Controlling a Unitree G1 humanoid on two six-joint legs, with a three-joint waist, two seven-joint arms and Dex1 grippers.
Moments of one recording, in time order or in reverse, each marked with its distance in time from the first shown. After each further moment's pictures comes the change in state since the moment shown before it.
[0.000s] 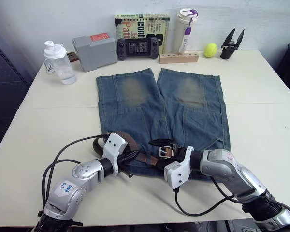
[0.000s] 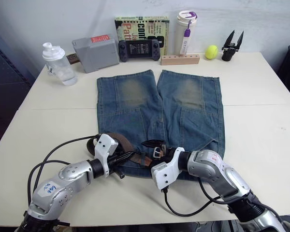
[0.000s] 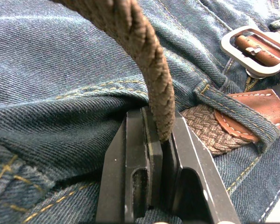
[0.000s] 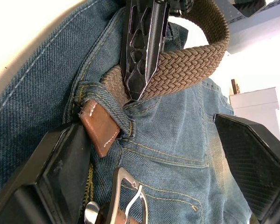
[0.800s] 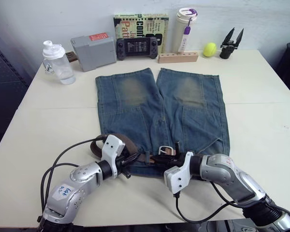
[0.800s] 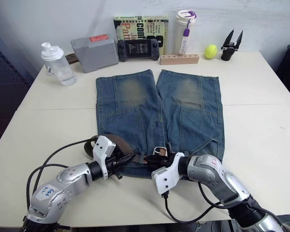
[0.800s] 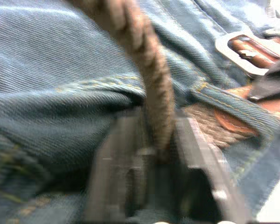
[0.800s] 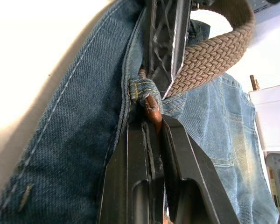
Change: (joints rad) left arm 0.064 -0.028 0.063 -0.041 -0.048 0.000 -0.057; right arm 0.044 -0.004 0.017 -0.012 0.023 0.029 0.018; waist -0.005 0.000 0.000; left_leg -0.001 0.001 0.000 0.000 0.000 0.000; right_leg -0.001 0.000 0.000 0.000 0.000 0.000
